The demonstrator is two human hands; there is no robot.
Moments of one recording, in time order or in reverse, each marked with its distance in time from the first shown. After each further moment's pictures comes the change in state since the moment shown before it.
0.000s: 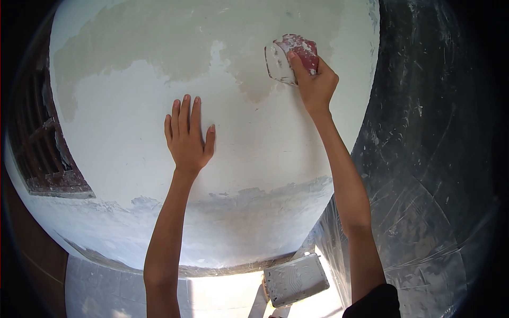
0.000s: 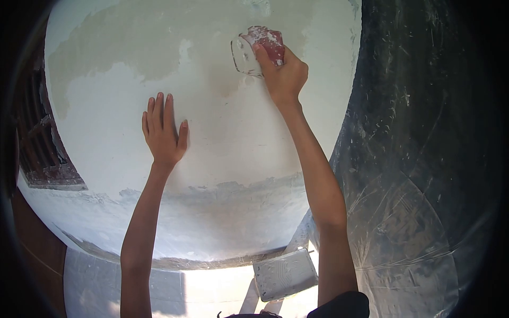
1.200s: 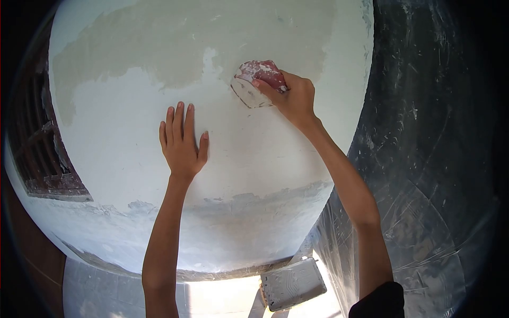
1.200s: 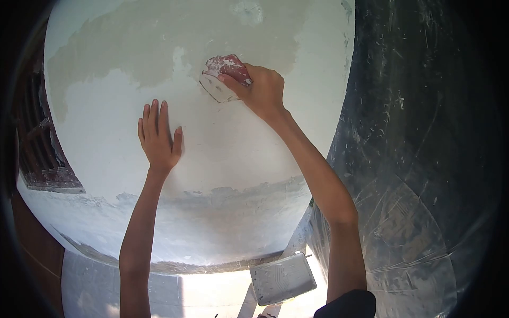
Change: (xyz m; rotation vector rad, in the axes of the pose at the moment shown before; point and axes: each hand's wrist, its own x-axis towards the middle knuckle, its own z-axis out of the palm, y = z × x) left_hand 0.000 0.001 0.000 0.015 -0.001 -0.005; right_hand -0.012 -0.003 0.003 -0.094 -0.320 -0.292
